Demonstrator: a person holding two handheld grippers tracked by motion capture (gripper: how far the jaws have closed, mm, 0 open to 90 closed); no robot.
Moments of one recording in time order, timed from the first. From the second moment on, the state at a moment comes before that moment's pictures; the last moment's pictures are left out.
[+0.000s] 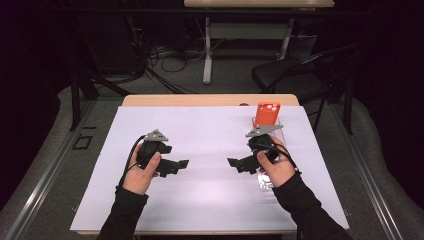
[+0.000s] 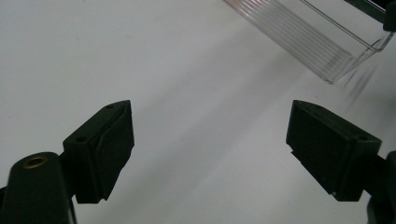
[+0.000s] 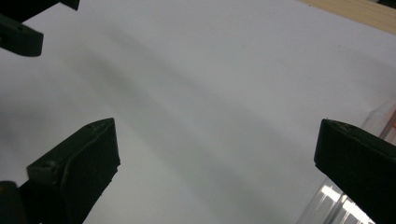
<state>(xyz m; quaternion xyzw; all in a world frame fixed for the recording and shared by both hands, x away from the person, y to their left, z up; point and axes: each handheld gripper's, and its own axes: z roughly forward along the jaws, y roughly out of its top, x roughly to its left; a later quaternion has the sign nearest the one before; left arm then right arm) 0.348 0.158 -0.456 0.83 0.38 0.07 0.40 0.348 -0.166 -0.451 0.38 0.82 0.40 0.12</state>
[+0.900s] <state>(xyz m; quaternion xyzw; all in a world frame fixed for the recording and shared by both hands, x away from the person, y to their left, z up) 0.347 0.156 -0.457 0.84 0.37 0.07 0.39 0.321 -0.149 -0.486 0.36 0.83 0.41 0.10</state>
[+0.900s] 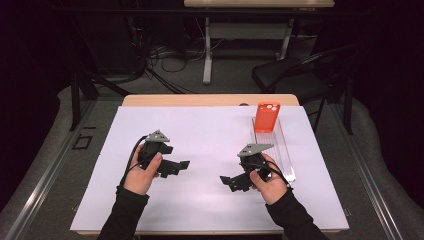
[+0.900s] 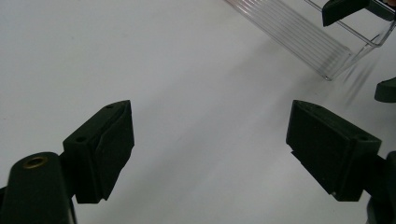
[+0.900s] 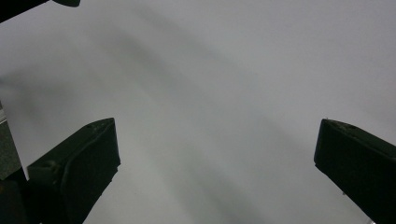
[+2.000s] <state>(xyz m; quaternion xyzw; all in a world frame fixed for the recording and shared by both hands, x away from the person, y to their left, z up) 0.347 0.154 -0.457 0.84 0.37 0.07 0.39 0.314 -0.143 -0.501 0.34 0.84 0.41 0.08</state>
